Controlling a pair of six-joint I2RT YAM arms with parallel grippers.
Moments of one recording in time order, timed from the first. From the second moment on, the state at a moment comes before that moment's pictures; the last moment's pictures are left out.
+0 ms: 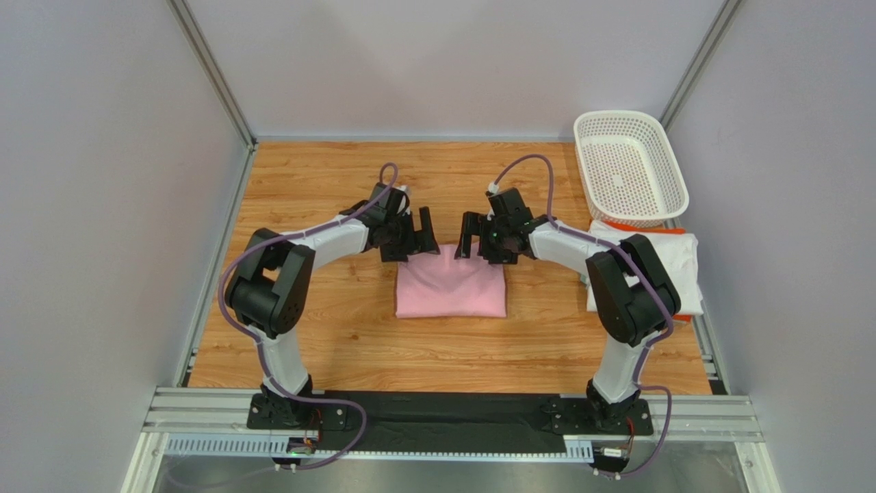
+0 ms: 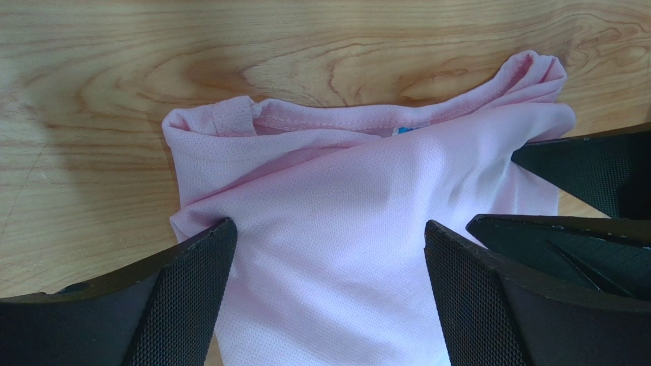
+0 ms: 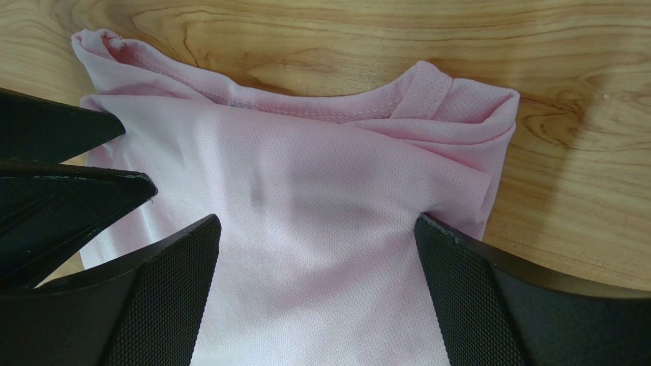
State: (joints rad) left arm -0.46 1.84 1.14 -0.23 0.22 -0.59; right arm 0.48 1.82 1.12 -0.22 -0.17 0.55
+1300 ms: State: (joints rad) left arm -0.46 0.59 0.65 -0.72 -0.25 -0.72; right arm 0.48 1.50 0.84 -0.29 -0.04 0.51
